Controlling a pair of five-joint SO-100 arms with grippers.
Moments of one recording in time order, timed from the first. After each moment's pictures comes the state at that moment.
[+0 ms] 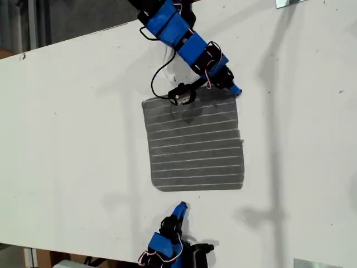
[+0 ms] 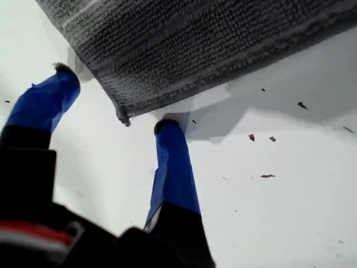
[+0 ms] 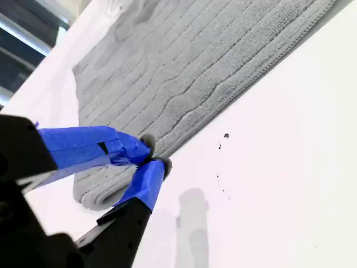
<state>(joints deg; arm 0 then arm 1) 4.7 198.3 179.0 68.5 -91.8 -35.8 81.7 117.1 52.1 96.0</state>
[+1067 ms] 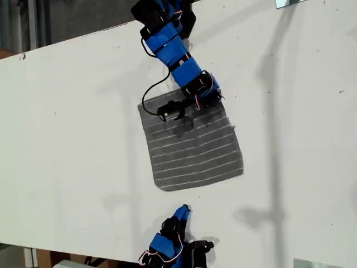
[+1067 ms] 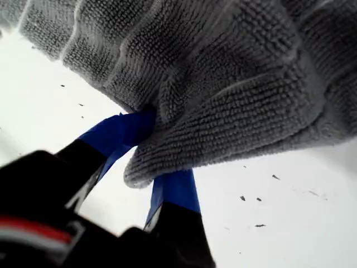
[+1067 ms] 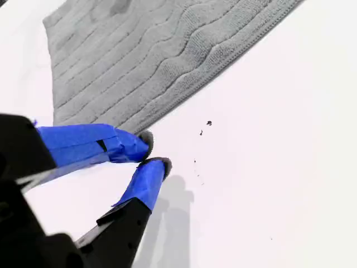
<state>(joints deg) 7.4 198.3 179.0 72.9 -106.6 -25.9 72.3 97.9 68.6 91.0</state>
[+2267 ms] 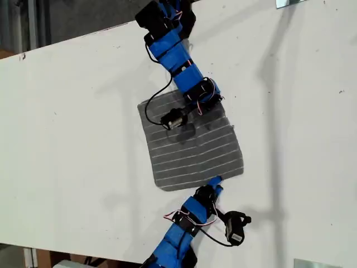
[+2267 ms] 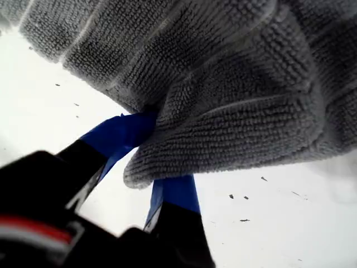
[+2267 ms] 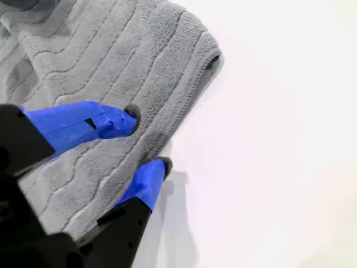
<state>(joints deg) 24.1 92.3 124.6 27.4 -111.6 -25.1 66.5 87.5 73.3 84.3</state>
